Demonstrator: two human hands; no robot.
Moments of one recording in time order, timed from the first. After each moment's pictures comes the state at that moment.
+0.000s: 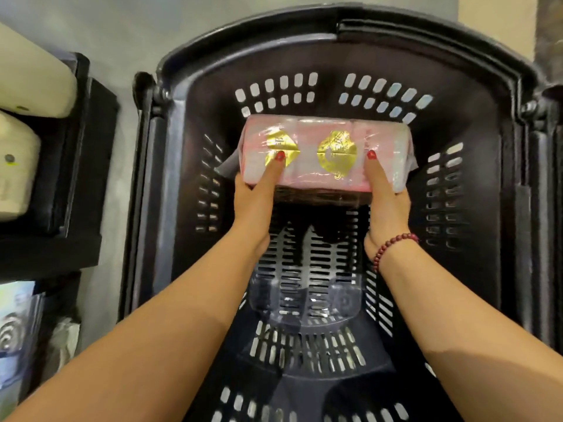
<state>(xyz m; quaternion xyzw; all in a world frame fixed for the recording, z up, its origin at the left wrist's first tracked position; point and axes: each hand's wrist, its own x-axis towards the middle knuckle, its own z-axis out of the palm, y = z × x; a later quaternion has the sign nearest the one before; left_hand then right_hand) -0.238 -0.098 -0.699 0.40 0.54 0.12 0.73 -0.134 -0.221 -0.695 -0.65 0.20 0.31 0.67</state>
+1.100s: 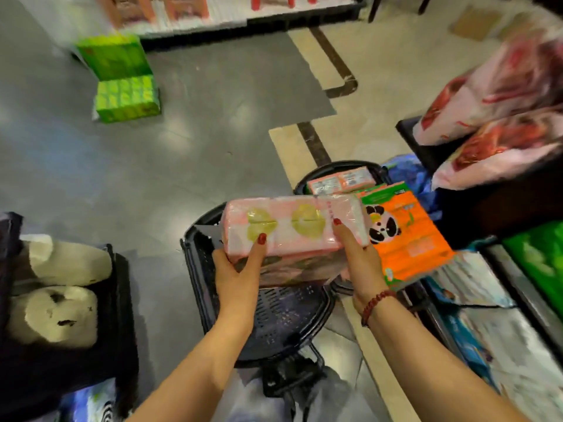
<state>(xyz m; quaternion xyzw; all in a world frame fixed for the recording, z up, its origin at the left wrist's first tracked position) -0.345 -0.238 -0.217 0.59 0.37 0.12 0.71 -0.267 -0.391 -0.210 -0.66 0.20 0.14 0.71</state>
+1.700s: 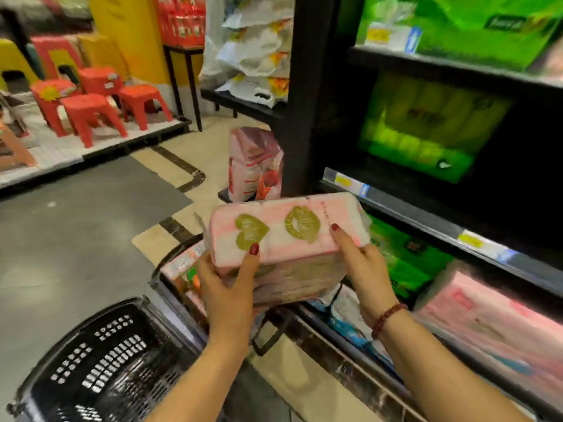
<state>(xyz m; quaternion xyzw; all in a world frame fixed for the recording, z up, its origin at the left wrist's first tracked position) -0.364 -0.531 -0.081 0.60 0.06 0.09 0.79 -0.372 -0.708 -0.064 -0.69 0.23 -0.14 0.67</state>
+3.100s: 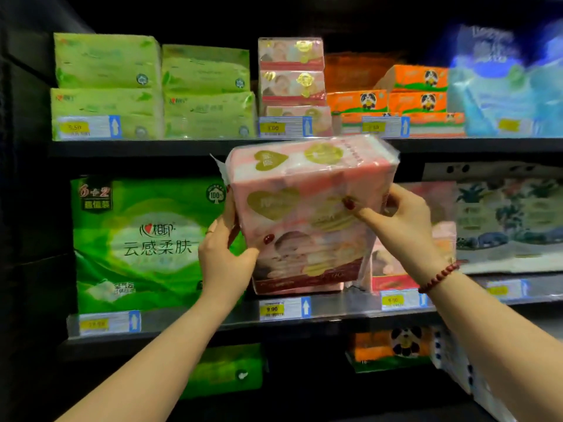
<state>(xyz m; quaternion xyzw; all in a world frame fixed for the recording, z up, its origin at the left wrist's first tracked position) -0.242 -0.903 0.239 0.46 -0.52 0.24 0.68 -0.463 -1.014 0.287 -0.70 0.17 -0.67 0.16</state>
